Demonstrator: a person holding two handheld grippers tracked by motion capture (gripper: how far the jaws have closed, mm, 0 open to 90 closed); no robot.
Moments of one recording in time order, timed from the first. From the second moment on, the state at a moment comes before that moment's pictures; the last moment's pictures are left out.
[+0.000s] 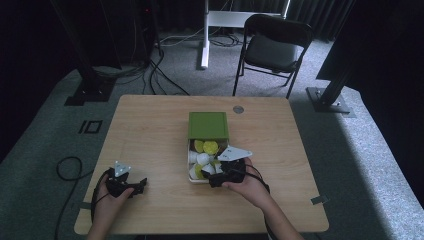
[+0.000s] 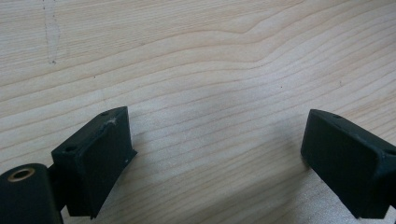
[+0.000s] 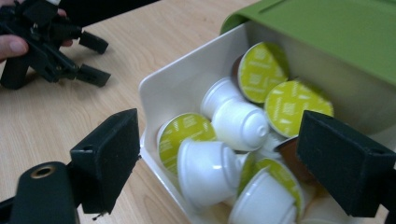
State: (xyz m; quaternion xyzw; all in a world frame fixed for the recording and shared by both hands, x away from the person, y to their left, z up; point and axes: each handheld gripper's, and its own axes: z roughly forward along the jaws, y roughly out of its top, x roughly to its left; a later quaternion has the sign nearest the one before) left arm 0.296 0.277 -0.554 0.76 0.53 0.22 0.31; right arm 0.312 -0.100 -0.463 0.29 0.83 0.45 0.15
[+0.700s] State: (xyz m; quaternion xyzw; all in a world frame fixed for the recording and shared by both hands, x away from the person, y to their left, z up) left arm 0.296 0.278 -0.554 0.76 0.53 0.22 0.31; right arm 0.313 -0.078 -0.493 0.28 0.86 0.37 0.20
